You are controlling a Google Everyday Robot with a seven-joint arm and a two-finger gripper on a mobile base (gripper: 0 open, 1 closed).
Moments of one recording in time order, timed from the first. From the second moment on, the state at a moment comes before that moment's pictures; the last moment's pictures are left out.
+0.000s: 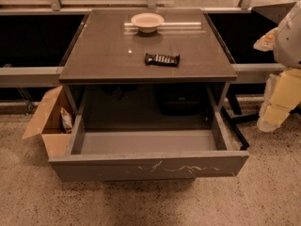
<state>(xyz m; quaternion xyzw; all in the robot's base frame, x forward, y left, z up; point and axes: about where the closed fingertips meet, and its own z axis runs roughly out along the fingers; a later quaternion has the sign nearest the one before) 0.438 -0.217 0.977 -0.60 0.78 -0.03 0.16</state>
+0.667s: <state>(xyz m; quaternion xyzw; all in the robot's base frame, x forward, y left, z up) 0.449 -0.215 0.976 -0.59 0.78 -0.03 0.17</state>
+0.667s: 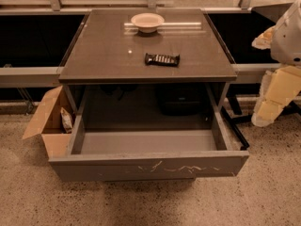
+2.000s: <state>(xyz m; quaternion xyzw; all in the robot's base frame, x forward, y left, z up) 0.624 -0.189 0.922 -0.62 0.73 0.04 0.28</state>
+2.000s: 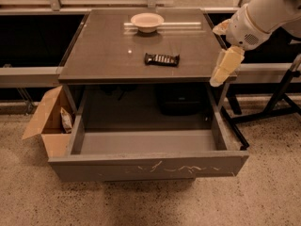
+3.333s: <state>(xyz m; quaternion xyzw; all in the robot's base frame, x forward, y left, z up) 0.697 -0.177 0.897 -0.58 0.73 0.09 0.36</state>
